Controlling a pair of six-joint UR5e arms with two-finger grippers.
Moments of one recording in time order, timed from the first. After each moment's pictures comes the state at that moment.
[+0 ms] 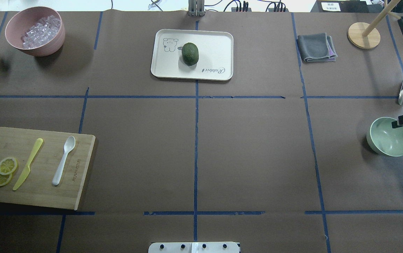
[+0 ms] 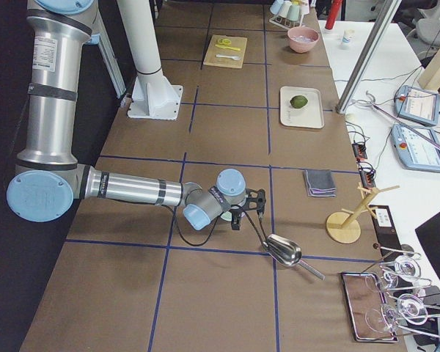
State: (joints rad) left arm -1.55 -1.54 -1.63 -1.53 -2.40 0.03; right arm 1.17 -1.72 1.51 -0.73 2.32 0.79
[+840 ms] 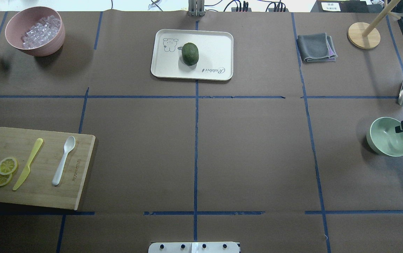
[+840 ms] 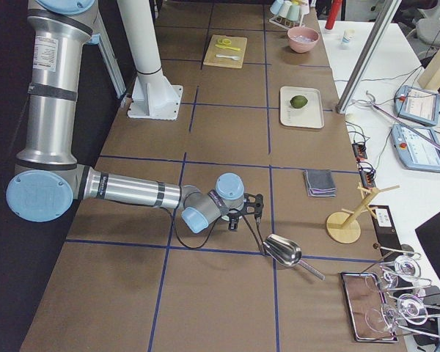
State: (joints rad) left arm -1.55 -1.54 -1.63 -1.53 -2.40 0.03; right arm 1.16 -1.72 1.49 -0.74 2.32 0.79
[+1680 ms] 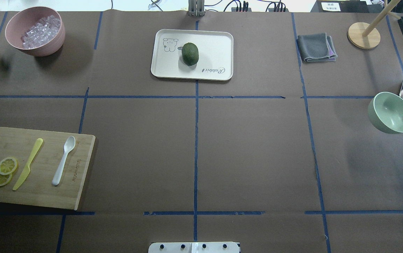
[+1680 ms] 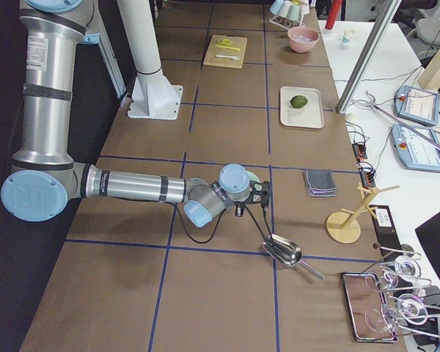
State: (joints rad) left arm -1.55 -1.54 -1.65 -1.53 -2.40 0.02; right arm 1.30 -1.68 1.63 -0.83 2.49 0.79
